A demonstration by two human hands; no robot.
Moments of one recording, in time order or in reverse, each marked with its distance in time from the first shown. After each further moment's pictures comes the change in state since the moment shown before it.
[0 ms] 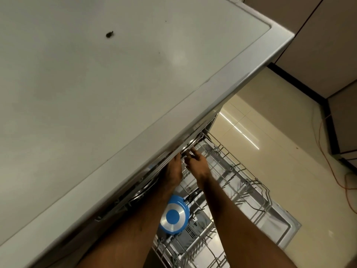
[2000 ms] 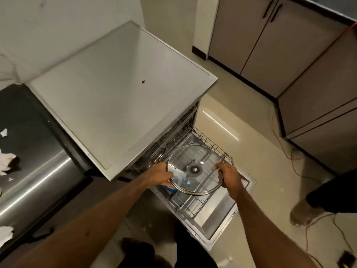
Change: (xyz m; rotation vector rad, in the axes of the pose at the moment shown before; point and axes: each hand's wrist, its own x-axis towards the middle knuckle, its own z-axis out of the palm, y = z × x) left_hand -0.305 0.078 -0.213 0.017 -0.514 -0.155; right_hand -0.354 -0.037 -0.118 -0.065 0.231 -0.080
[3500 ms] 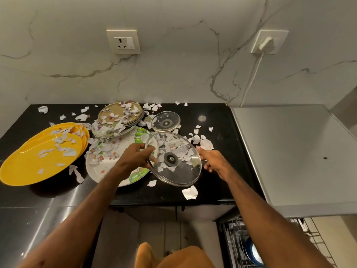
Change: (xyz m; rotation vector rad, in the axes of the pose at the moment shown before) left_hand -0.425 -0.407 -0.268 -0.867 0.931 0.060; right_hand -0.239 -0.169 0.600 -0.652 -0.782 -0.316
